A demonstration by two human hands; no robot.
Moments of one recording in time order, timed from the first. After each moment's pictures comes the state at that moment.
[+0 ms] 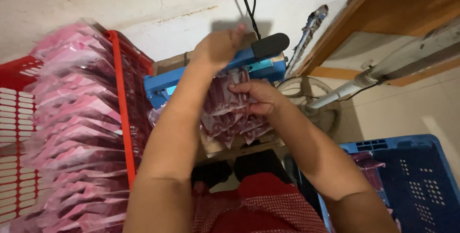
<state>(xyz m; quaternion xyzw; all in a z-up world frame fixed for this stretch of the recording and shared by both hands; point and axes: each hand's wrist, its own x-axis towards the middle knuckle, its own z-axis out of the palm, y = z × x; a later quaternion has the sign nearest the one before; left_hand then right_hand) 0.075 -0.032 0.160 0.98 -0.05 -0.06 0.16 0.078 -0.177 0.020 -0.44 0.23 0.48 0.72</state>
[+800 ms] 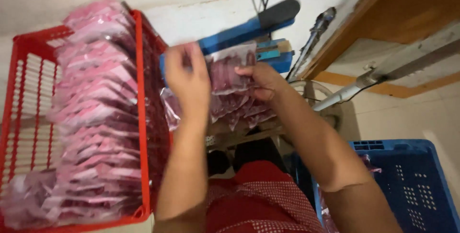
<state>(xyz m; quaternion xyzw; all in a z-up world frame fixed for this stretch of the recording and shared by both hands) -0.046 -0.023 0.117 0.76 0.11 0.56 0.31 0.055 -0.158 0.066 -0.50 0.15 0.44 0.73</state>
